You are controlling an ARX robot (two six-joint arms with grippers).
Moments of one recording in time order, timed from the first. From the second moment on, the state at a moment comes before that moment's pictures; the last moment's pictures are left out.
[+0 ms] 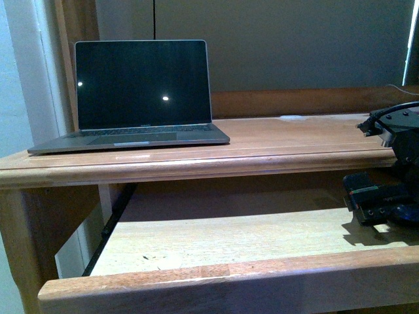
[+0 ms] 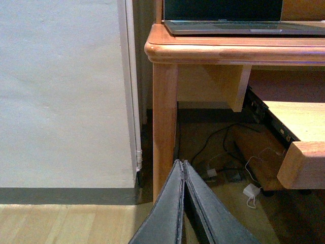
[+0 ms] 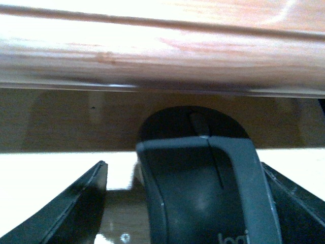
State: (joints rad) left arm 0.00 0.23 0.01 0.23 0.00 0.01; right arm 0.09 1.69 1.10 0.03 0.19 -0.09
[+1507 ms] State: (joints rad) left arm 0.00 0.01 0.01 0.00 0.00 0.01; right arm 0.30 2.14 1.98 -0.26 0.41 0.04
